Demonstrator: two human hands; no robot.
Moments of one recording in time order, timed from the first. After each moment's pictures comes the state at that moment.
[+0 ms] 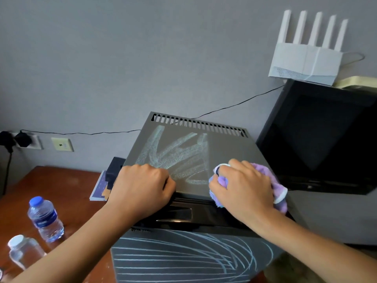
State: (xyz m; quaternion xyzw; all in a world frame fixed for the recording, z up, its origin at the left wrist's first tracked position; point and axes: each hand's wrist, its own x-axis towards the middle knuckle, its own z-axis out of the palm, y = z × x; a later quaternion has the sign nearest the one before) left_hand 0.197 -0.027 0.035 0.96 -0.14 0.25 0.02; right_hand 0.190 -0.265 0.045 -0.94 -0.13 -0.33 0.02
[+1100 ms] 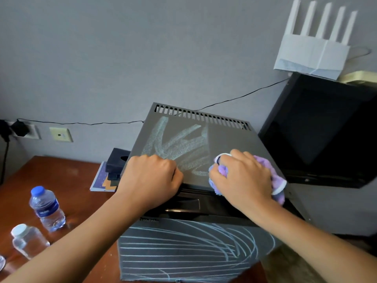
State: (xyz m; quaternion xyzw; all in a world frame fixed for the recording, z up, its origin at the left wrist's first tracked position) left_hand 0.196 -0.025 0.038 0.96 -0.14 0.24 0.02; right_hand 0.191 -0.244 0.048 -0.95 -0.09 -0.29 0.03
